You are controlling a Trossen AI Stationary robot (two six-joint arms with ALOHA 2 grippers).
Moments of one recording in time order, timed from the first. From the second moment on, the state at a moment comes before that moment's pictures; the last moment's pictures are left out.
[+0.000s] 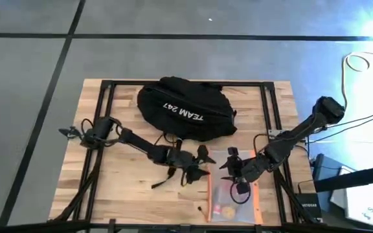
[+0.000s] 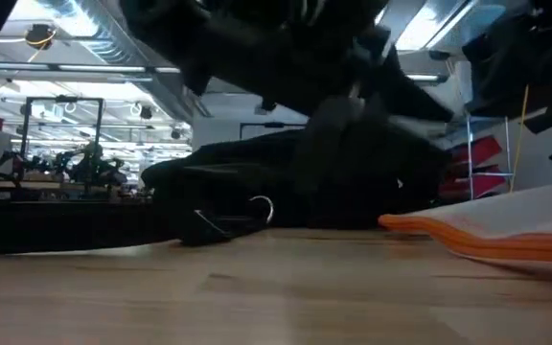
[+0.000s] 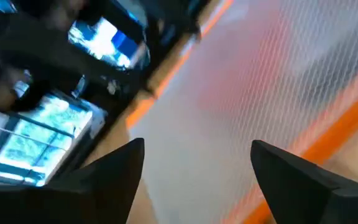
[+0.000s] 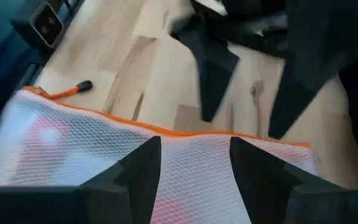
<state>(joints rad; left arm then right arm) -0.24 2.11 1.23 0.50 -0.16 0.80 0.66 1.24 0.69 -0.23 0.32 0.35</state>
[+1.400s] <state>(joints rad) -0.15 2.25 1.39 0.27 0.05 0.87 0.71 1.16 0.69 -0.24 0.40 0.36</state>
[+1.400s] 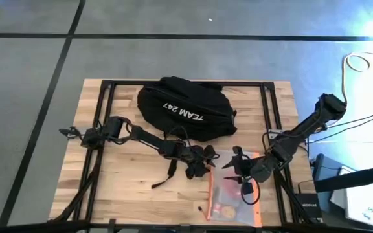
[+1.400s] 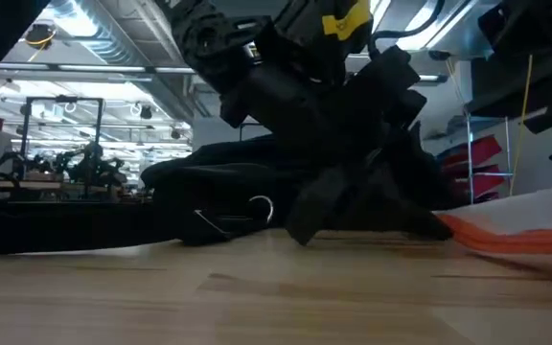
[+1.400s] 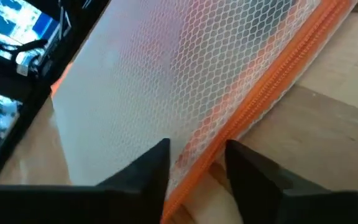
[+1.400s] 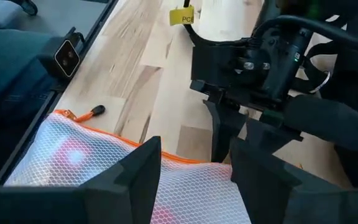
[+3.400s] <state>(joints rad) -0.32 1.72 1.18 -0.20 -0.40 0.00 0.68 1.69 0.97 -0.06 0.29 0.27</state>
